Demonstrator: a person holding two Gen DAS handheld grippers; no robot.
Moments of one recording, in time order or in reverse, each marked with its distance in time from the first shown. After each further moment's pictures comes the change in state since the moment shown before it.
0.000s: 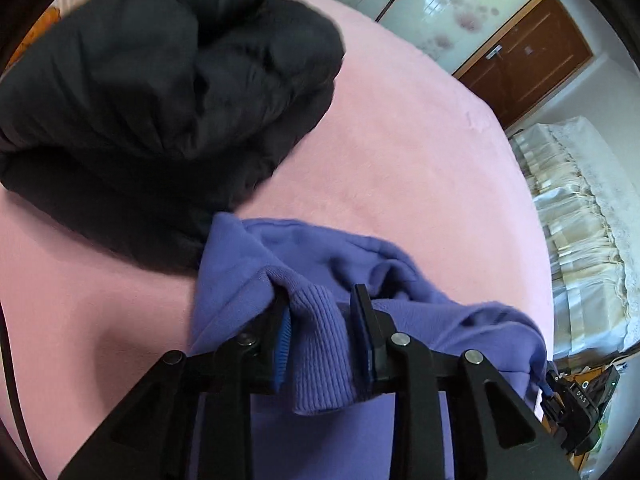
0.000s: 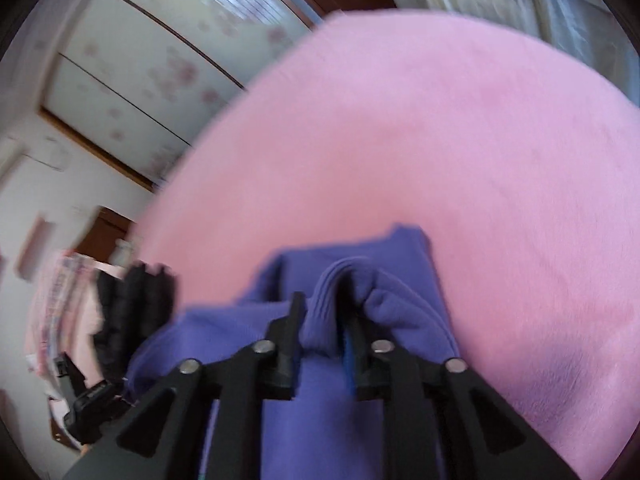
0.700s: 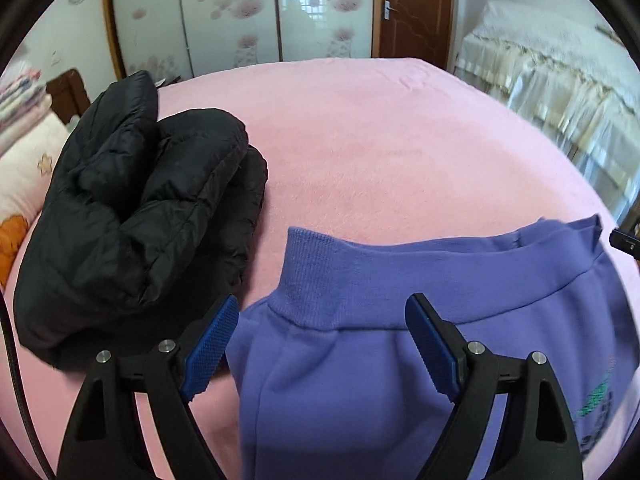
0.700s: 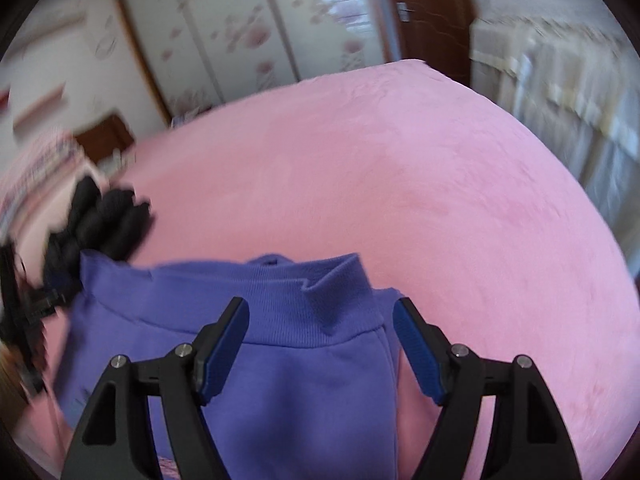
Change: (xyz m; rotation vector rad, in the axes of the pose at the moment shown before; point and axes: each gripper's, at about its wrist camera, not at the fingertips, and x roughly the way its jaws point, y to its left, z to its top) left arm -0.015 -0.065 -0.013 0.620 -0.167 0.160; right arm -0.010 0.038 0.003 -0.520 -0.075 -0.118
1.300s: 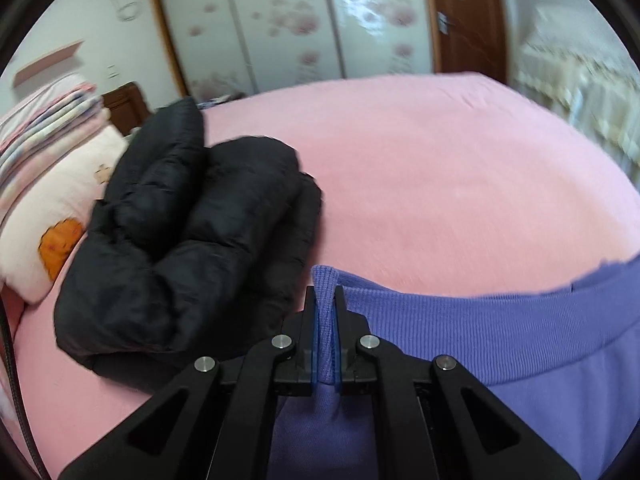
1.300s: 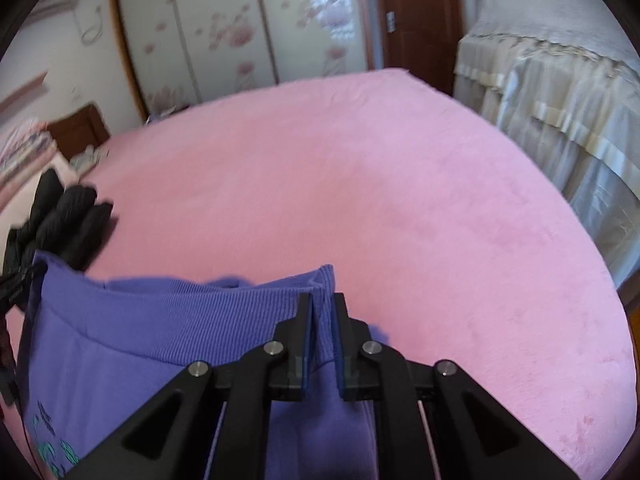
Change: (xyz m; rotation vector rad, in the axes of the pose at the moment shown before) left arm 0.011 -0.009 0.022 -0.088 -0.081 0.277; right arm 0.021 -0.012 0.012 0.022 -0.059 -0.117
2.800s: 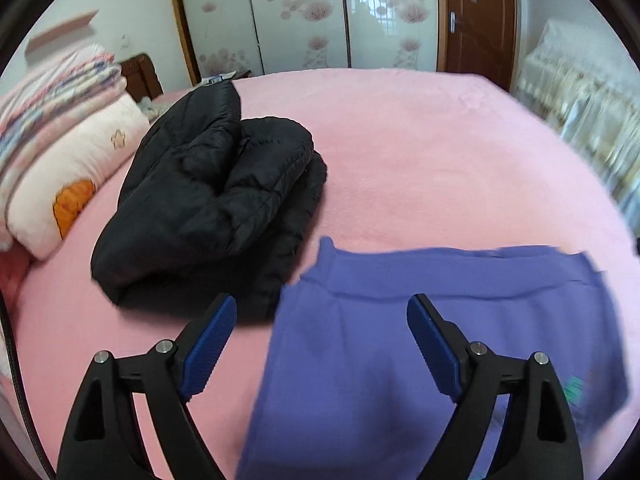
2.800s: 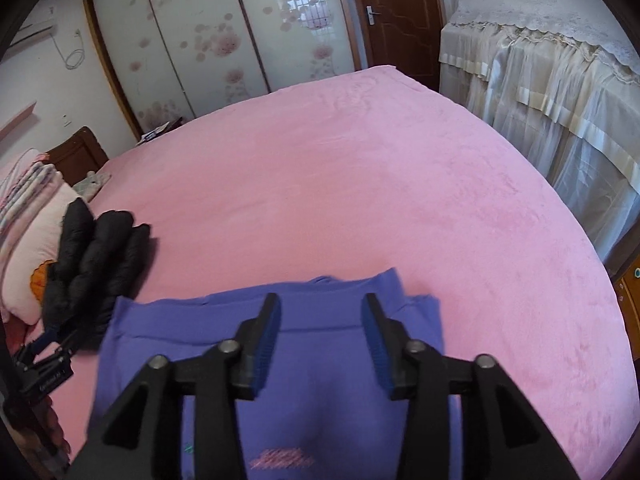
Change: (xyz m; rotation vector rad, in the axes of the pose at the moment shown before) left arm -0.086 0.026 -0.032 -0.064 0.084 -0.090; right arm -0.079 0.081 0.015 0.105 0.044 0.005
